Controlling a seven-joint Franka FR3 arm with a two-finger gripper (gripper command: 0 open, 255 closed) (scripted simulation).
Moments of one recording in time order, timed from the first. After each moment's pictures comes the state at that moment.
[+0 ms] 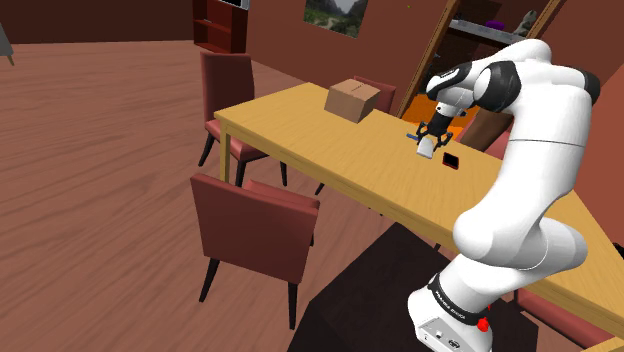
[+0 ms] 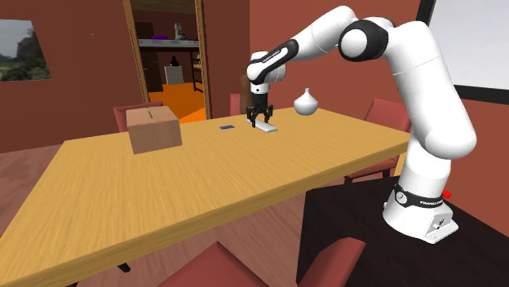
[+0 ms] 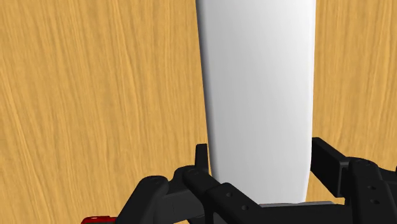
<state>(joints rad) -0.74 0.52 -0.32 -1.57 0.17 2.05 0.18</state>
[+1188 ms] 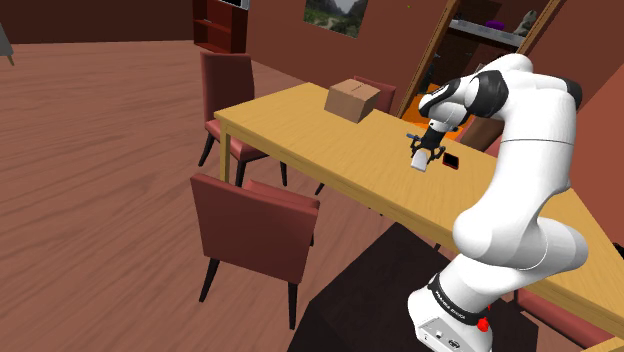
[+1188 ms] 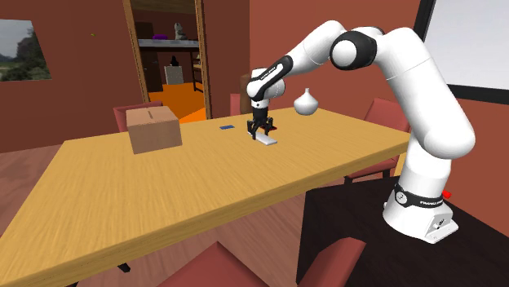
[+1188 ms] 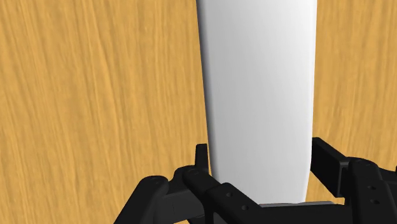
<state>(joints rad) -0.77 0.62 -0.31 -1.60 0.21 2.18 0.15</state>
